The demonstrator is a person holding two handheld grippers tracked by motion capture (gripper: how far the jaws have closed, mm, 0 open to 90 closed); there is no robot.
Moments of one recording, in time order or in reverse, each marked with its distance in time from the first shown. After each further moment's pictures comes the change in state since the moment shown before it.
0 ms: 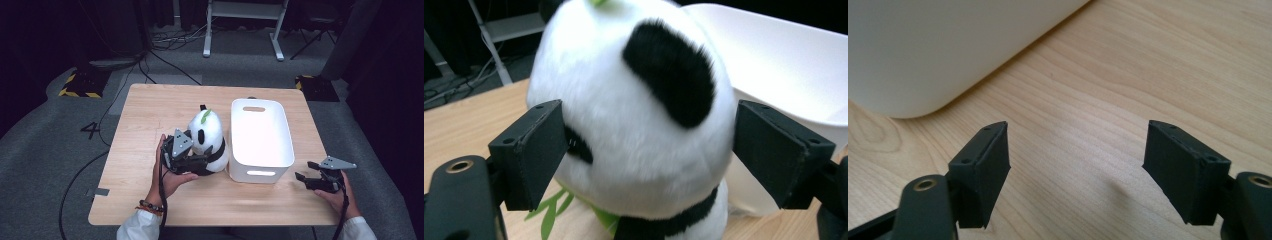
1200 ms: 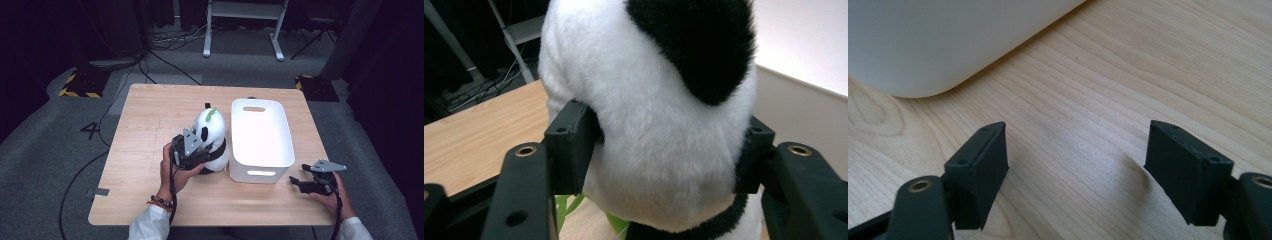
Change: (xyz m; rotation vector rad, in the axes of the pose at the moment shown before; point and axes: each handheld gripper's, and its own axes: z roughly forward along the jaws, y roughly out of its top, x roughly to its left) left arm -0.003 -0.008 0.025 0.036 0.078 0.077; right arm 0.013 -0.004 0.014 0.036 0.013 -0.048
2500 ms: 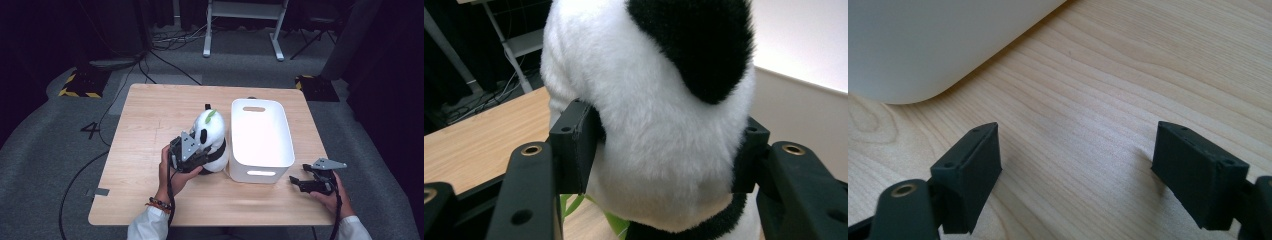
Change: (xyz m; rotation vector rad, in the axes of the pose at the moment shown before) left arm 0.000 -0.007 -0.005 -0.048 -0.011 0.007; right arm -0.005 0.001 0.003 0.021 0.014 0.055
